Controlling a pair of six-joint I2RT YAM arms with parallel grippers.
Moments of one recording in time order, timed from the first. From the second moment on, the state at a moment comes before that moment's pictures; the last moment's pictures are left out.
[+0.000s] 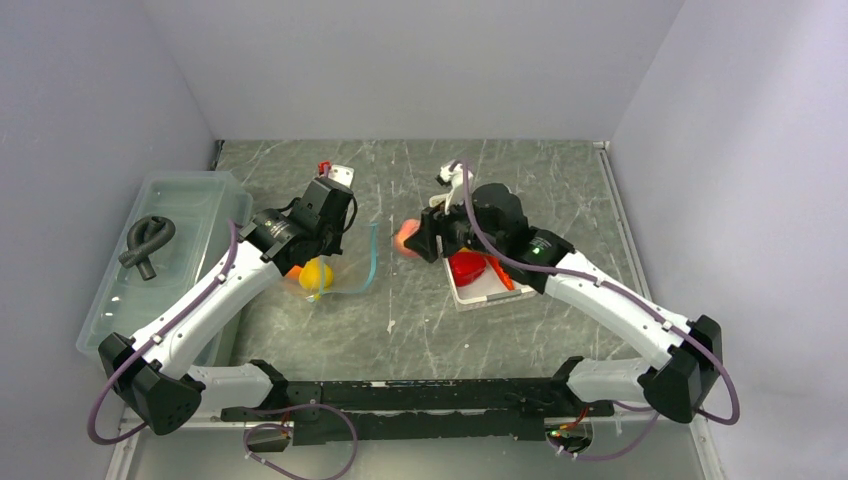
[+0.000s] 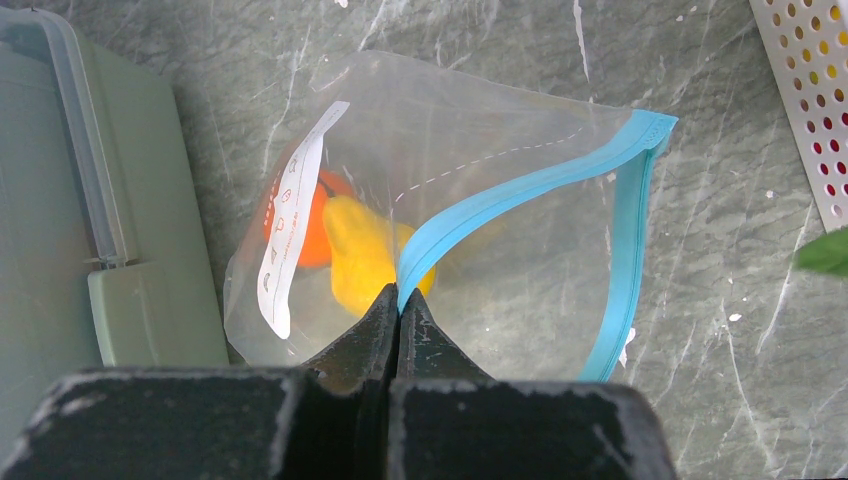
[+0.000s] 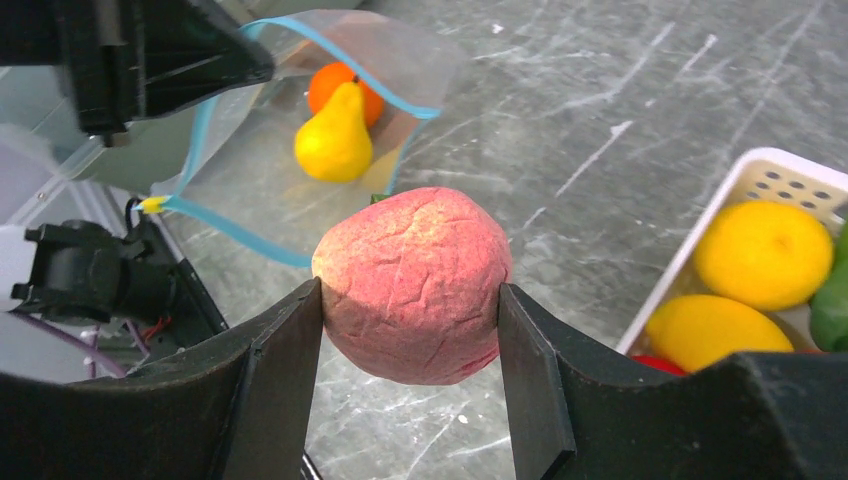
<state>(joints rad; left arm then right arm) -0.65 1.23 1.28 -0.93 -0.44 -0.28 0.76 1.23 1.10 -0.24 -0.16 0.25</state>
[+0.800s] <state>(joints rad) -0.65 1.23 1.28 -0.93 -0.44 -0.28 0.94 1.50 1.24 -0.13 -0.18 0.24</state>
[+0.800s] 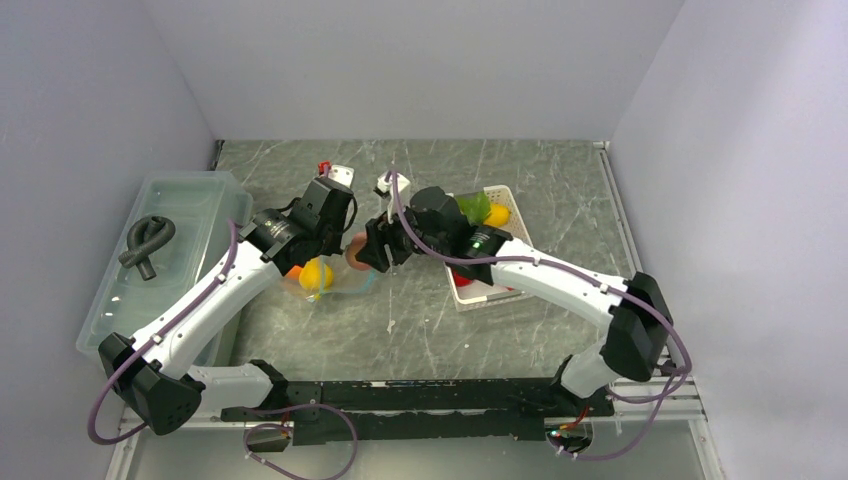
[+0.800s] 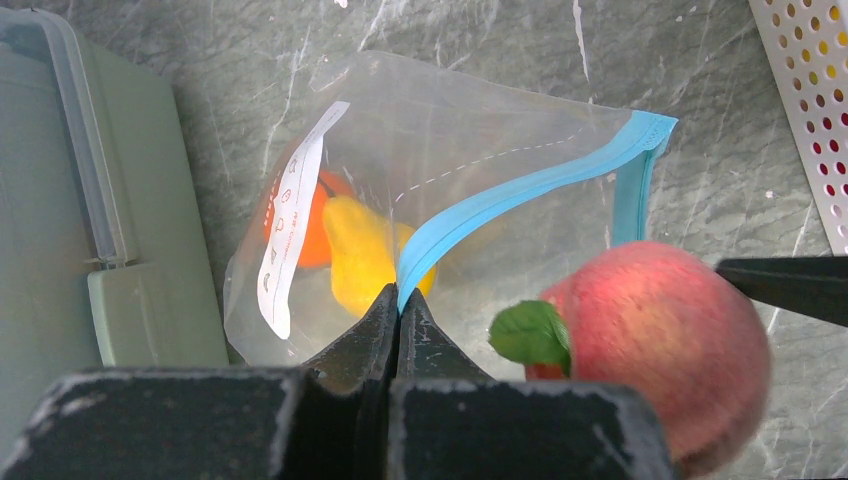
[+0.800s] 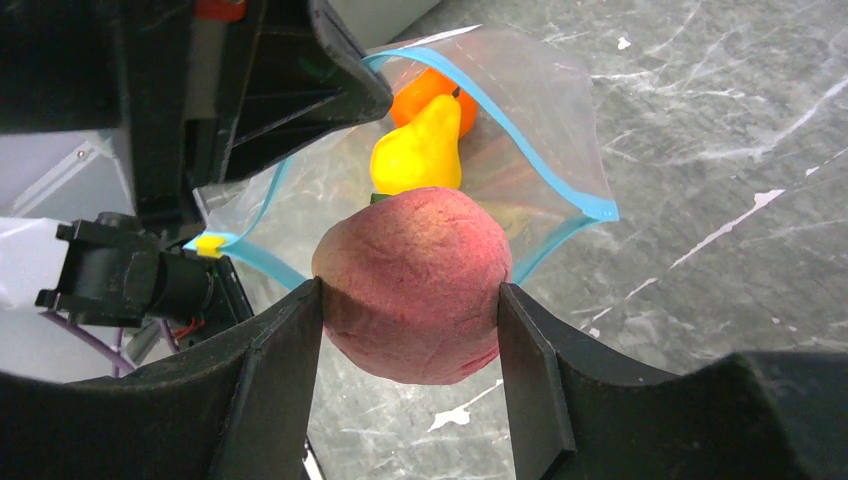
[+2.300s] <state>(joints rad) -0.65 1.23 1.28 -0.93 -0.44 -0.28 0.95 1.41 1.24 -0.18 0.14 0.25</state>
